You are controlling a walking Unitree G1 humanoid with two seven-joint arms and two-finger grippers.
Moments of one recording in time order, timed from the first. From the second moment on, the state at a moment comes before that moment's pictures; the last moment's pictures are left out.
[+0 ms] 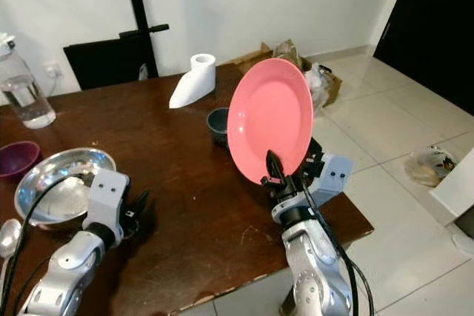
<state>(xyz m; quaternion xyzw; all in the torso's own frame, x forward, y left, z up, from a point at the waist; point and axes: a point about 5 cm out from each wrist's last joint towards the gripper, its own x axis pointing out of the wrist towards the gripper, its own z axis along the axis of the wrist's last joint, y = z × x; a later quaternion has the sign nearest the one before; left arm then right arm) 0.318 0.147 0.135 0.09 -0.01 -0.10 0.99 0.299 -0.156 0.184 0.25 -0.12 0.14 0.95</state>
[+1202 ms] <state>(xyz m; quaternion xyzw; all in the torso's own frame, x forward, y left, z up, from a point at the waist) 0.320 0.145 0.146 0.10 -0.04 -0.12 0.99 0.308 -0.185 0.129 0.38 0.01 0.06 0.92</state>
